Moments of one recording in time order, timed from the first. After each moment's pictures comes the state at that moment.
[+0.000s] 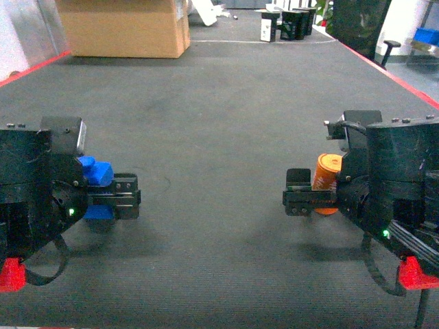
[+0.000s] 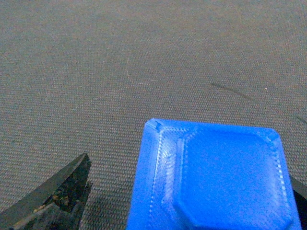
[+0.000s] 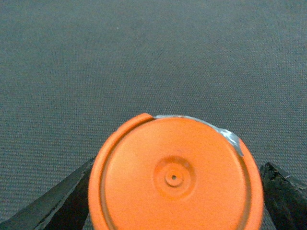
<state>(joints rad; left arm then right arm) -0.18 2.13 0.78 0.93 -0.27 -0.06 0.31 2.17 0.88 0.89 0.25 0.15</state>
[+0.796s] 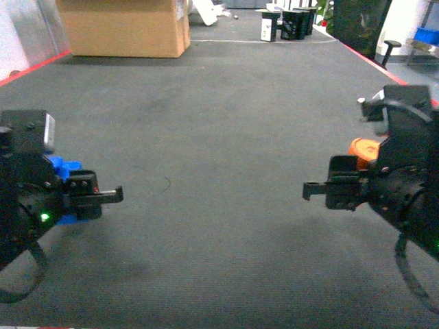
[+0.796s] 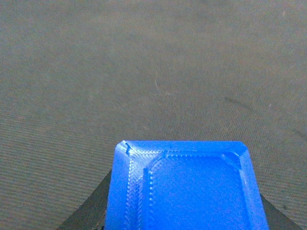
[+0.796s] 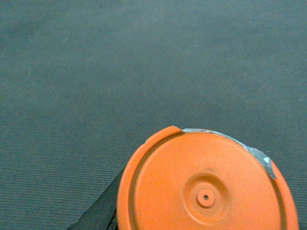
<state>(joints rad) -0.18 2.02 0.63 1.05 -0.33 -0.10 0.31 1.99 0.68 1.01 0.26 0.11</state>
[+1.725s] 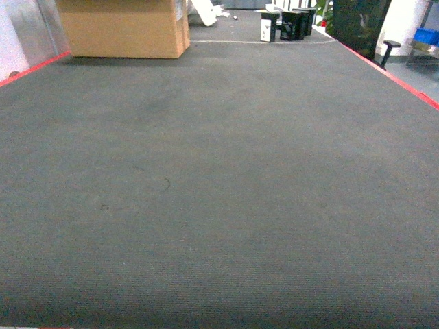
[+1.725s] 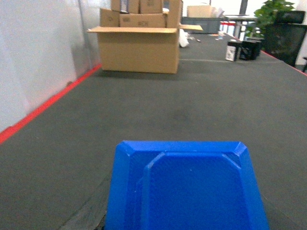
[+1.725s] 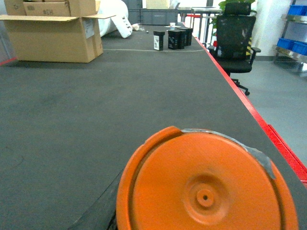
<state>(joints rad) -0.33 0.60 0.28 0.36 -0.41 0.03 0.19 0.44 0.22 0.22 0.19 0.02</state>
